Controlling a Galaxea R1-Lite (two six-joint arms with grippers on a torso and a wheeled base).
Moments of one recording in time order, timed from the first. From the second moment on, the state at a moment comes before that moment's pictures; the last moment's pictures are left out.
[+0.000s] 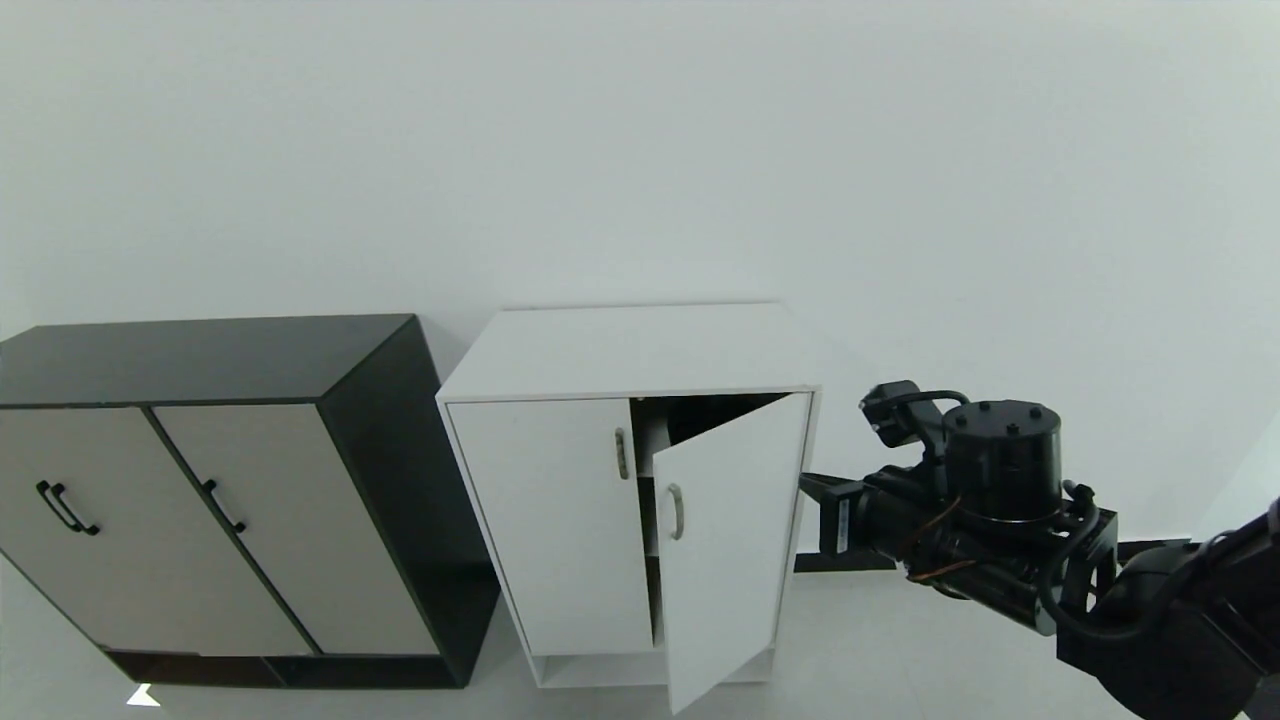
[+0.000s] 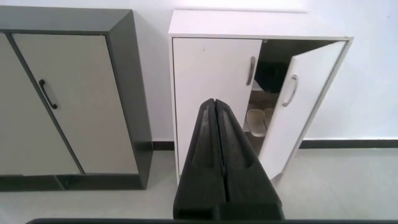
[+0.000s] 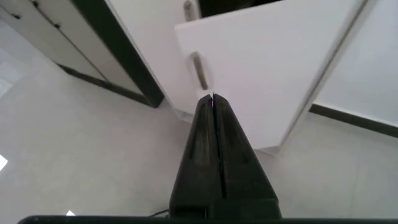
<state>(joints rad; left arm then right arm) 0.00 0.00 0.00 0.00 0.03 -0.03 0.65 1.86 -0.69 -0.89 -0.08 0.22</state>
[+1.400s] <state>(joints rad) 0.00 0.00 0.00 0.00 0.03 -0.03 0.75 2.13 -0.76 -0.98 -0.02 0.24</state>
